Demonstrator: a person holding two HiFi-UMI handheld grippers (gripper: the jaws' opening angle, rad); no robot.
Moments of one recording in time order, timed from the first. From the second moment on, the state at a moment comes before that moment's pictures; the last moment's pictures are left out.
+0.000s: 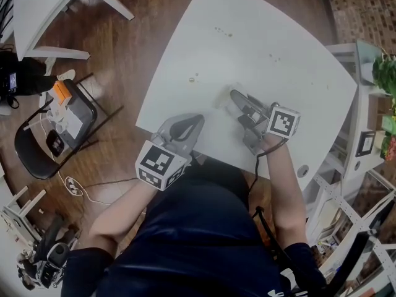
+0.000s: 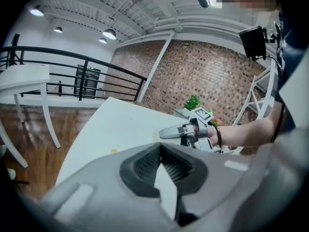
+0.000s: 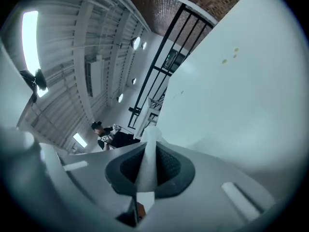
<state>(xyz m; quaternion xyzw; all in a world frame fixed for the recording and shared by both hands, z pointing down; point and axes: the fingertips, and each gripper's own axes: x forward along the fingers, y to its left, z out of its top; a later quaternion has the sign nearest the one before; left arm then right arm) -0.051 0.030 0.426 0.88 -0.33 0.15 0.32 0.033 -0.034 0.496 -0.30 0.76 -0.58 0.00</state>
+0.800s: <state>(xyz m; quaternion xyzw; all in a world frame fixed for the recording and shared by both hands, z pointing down) -0.057 0.030 0.426 0.88 -0.33 0.16 0.32 0.091 -0.039 0.563 -0.47 0.73 -0.33 -0.37</state>
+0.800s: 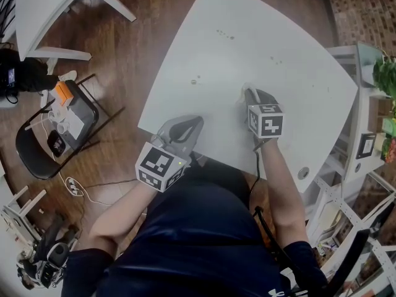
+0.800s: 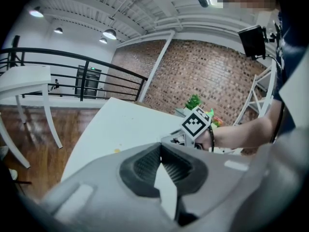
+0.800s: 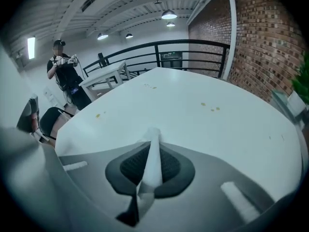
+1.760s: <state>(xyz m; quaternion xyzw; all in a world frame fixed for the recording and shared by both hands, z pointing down) -0.042 0.036 0.418 0.88 -0.33 0.15 0.31 0.139 -0.010 0.550 -0.50 0.72 -0.33 -0.36</state>
